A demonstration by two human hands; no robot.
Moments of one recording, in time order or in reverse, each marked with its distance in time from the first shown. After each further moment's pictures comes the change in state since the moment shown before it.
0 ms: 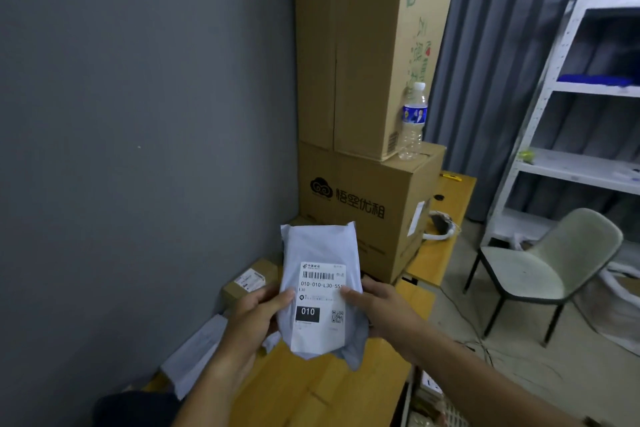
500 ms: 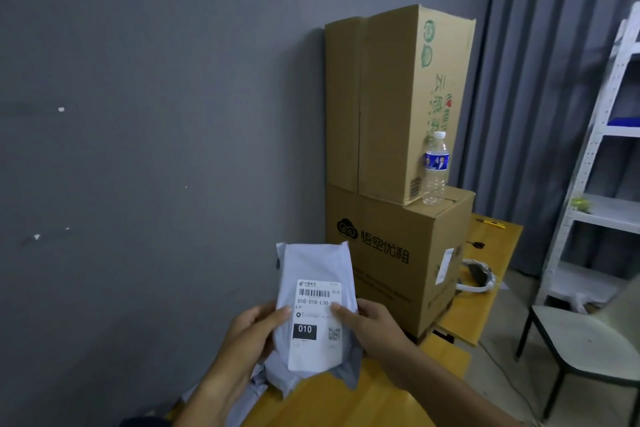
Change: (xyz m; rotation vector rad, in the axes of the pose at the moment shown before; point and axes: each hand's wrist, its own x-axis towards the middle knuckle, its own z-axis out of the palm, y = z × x) left_hand -0.018 0.034 0.003 -0.029 0.106 0.100; right_hand 0.013 -0.032 0.009 -0.004 -0.139 -0.109
